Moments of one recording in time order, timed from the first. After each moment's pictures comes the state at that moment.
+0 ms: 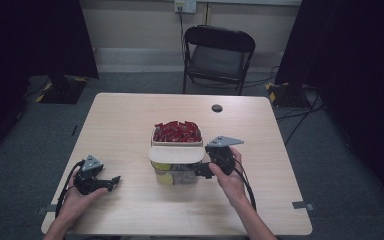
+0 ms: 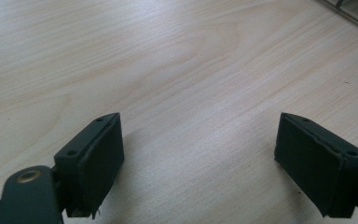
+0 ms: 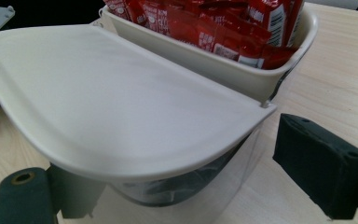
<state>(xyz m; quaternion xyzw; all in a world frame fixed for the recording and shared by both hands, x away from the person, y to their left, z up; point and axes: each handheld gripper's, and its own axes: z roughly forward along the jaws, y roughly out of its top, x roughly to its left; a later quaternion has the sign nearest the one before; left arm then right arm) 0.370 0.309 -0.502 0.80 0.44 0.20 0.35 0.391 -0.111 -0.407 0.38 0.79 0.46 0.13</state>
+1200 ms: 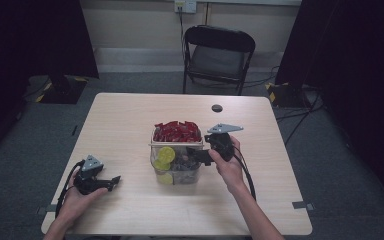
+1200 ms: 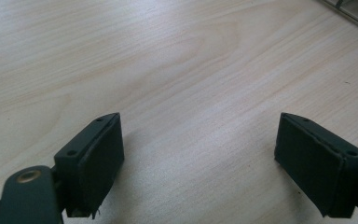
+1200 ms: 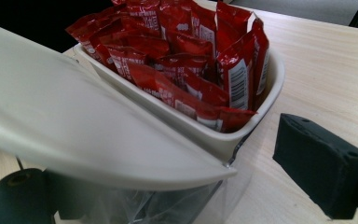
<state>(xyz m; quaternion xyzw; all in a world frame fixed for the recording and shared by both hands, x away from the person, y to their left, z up) 0.370 0.309 -0.502 0.80 0.44 0.20 0.35 0.426 -0.110 -0.398 0.38 0.78 0.47 0.13</state>
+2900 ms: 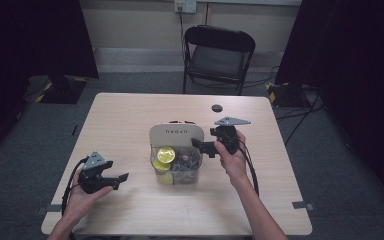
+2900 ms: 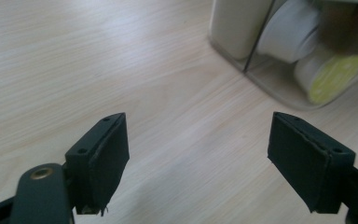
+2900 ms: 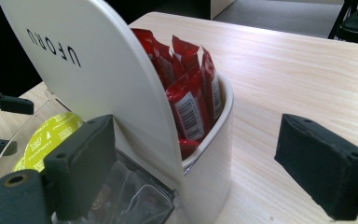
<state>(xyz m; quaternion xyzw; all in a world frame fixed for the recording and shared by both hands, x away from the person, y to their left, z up) 0.357 0.278 -0.460 0.79 0.42 0.17 0.42 0.442 -0.126 -0.390 0.41 0.76 0.49 0.13</state>
